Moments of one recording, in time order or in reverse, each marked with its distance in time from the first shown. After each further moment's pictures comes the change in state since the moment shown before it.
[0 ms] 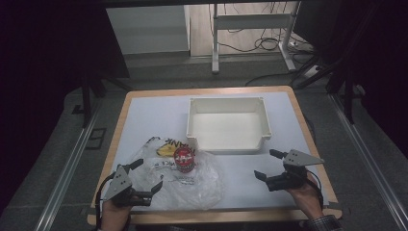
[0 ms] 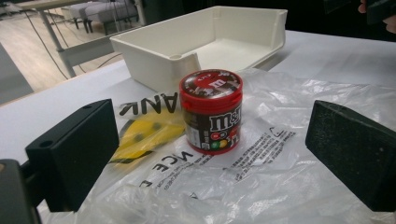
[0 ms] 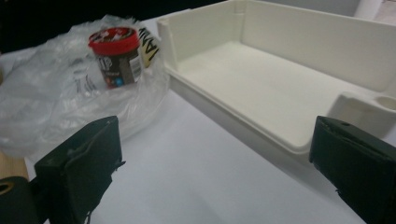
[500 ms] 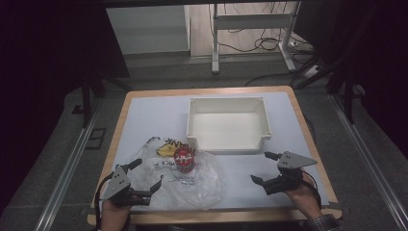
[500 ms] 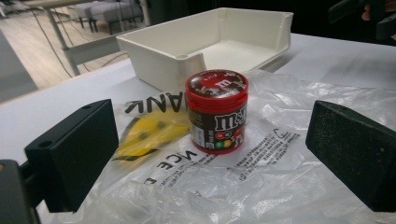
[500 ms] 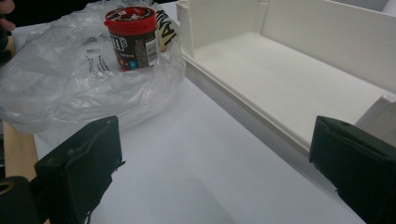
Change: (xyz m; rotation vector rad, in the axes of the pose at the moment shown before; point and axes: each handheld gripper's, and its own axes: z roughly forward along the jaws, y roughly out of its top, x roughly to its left) left arm 0.001 -0.002 -0.002 -0.010 0.023 -0.017; right arm 0.005 -0.001 0.007 0.041 0.051 -0.070
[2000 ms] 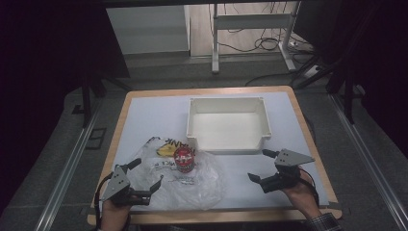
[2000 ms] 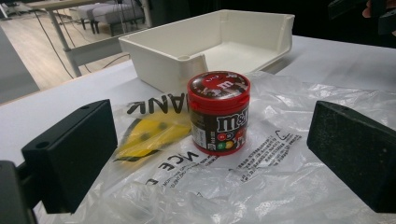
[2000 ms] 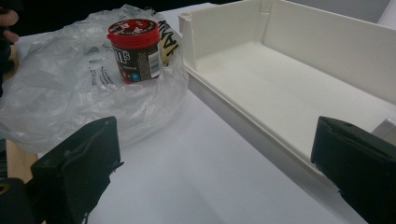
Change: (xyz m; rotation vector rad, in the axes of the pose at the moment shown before) left arm 0.001 -0.001 0.000 -0.005 -0.003 -0.008; right arm 0.004 0.012 0.004 -0.014 -0.001 0.001
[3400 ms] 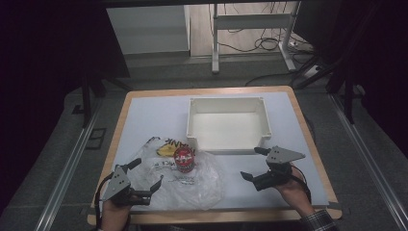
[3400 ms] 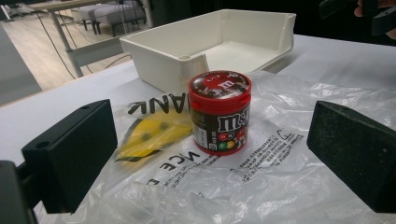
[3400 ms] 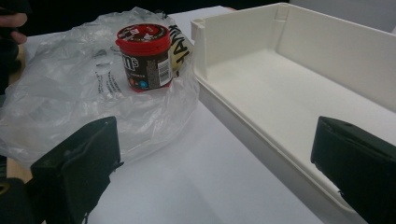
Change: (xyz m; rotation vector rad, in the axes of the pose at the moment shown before) left arm 0.000 0.000 0.000 0.003 0.007 0.009; right arm 0.004 0.010 0.019 0.002 0.034 -0.030
